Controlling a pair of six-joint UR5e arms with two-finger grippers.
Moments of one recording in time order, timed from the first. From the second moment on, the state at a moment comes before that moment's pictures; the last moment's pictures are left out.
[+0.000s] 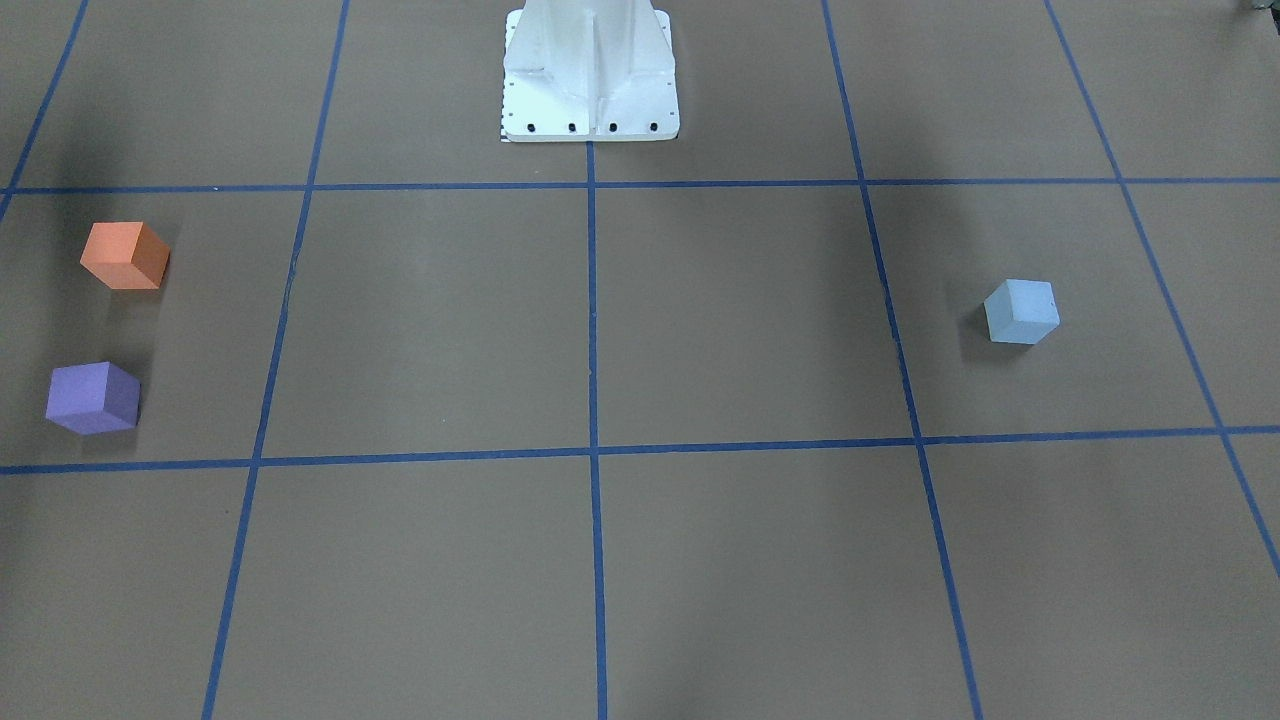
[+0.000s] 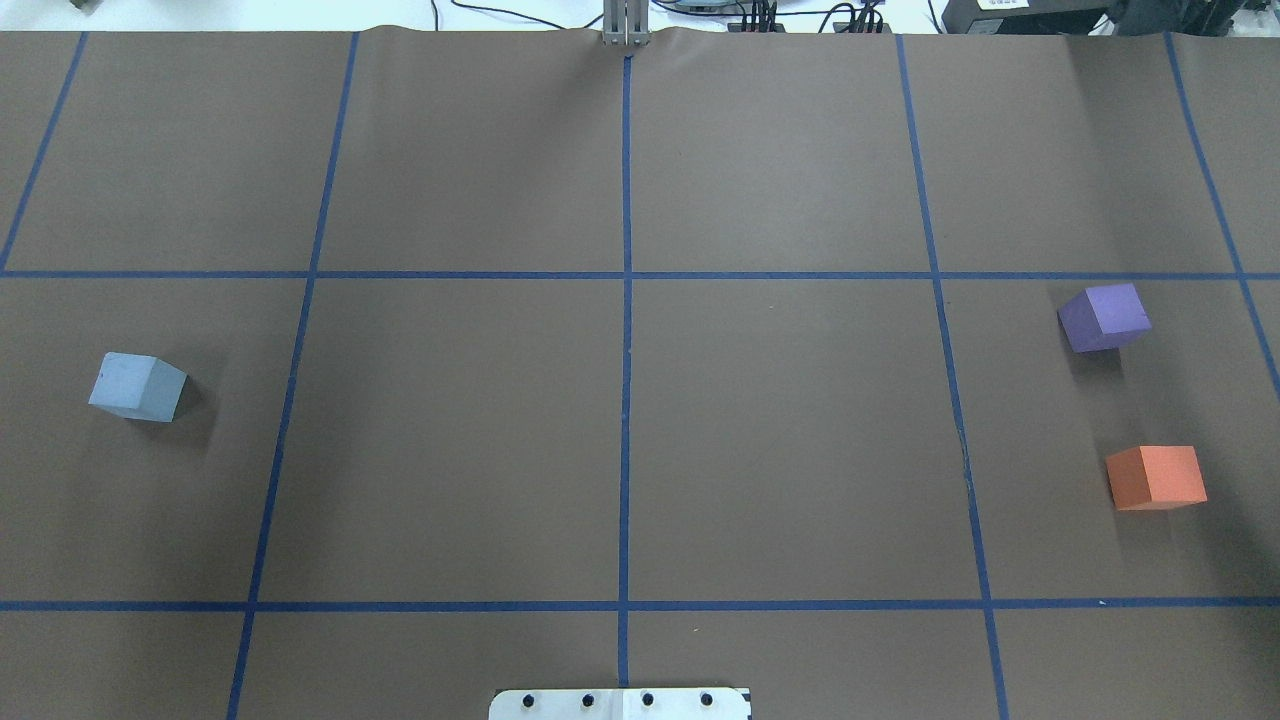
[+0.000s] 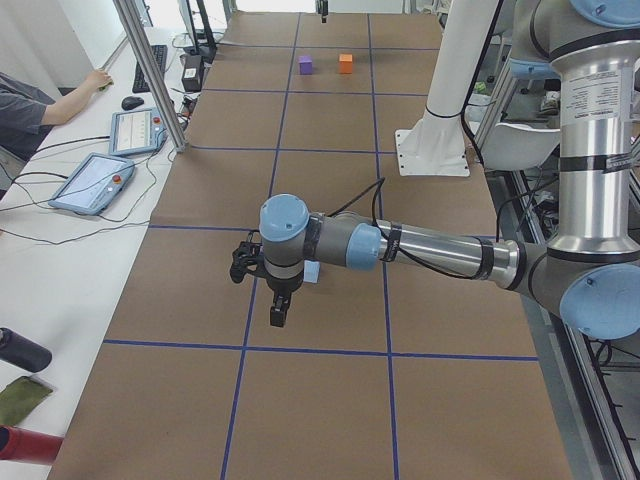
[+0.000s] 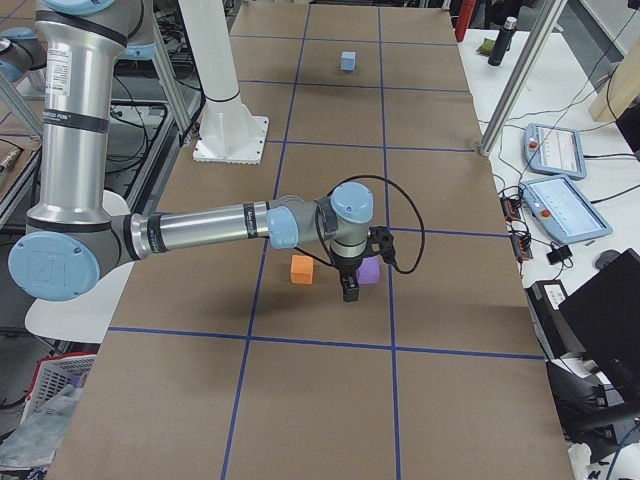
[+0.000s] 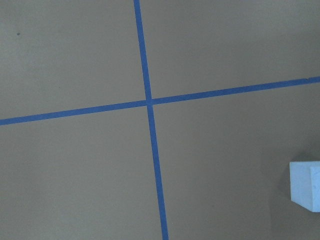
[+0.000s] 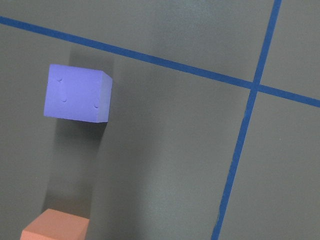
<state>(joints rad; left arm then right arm) -1.50 -1.47 -1.81 -1.70 -2.37 -0.09 1.36 -1.70 1.86 -1.53 2.30 0.04</state>
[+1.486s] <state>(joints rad) -0.90 -1.53 -1.73 -2.04 -2.10 -0.72 1.36 -1.70 1.86 -1.53 2.30 0.04</state>
